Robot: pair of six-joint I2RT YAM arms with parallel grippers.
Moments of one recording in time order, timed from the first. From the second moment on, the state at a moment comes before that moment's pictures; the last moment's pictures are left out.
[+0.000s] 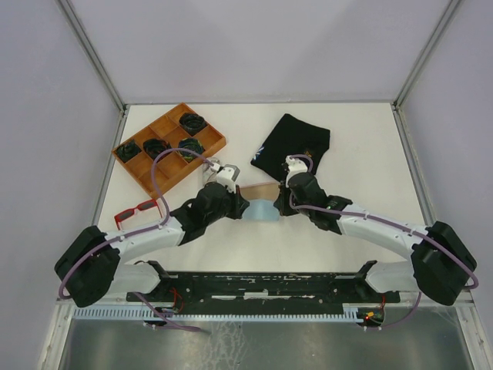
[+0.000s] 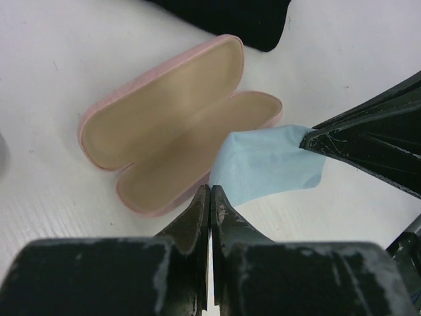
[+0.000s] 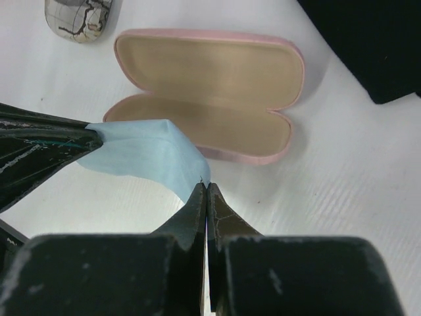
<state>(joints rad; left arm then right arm) -0.80 1.24 0.53 0.22 -0.07 -0.48 0.79 1.28 0.70 -0.09 0.11 0.52</state>
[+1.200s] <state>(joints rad) -0.68 1.50 0.60 0.38 -0.10 -0.42 0.64 1.63 0.93 -0.05 0.09 0.39</state>
